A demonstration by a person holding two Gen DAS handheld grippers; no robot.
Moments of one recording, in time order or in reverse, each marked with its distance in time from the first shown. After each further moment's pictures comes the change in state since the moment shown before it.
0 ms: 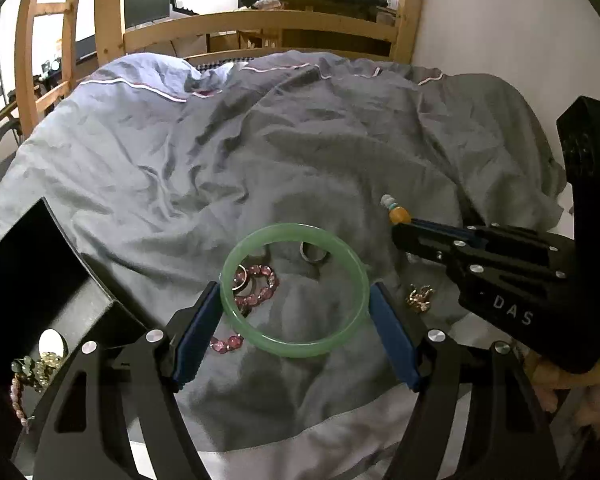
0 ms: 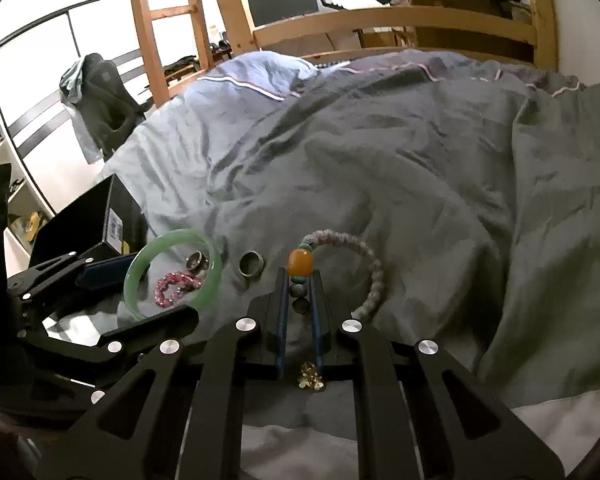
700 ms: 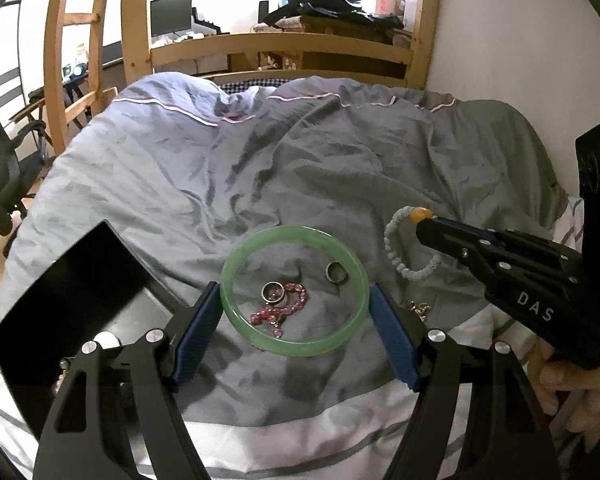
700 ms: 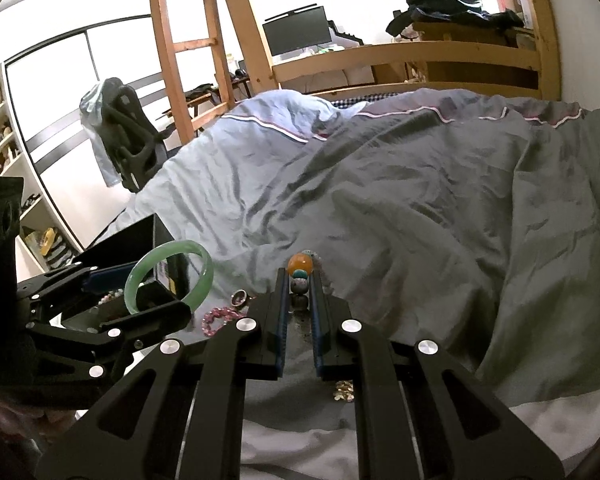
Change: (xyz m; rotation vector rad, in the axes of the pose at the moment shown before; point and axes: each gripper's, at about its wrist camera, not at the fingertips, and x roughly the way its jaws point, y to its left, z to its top) left arm -0.050 0.016 0.013 -0.036 -0.048 0.051; right arm -0.039 0.018 0.019 -0.002 -0.103 0.054
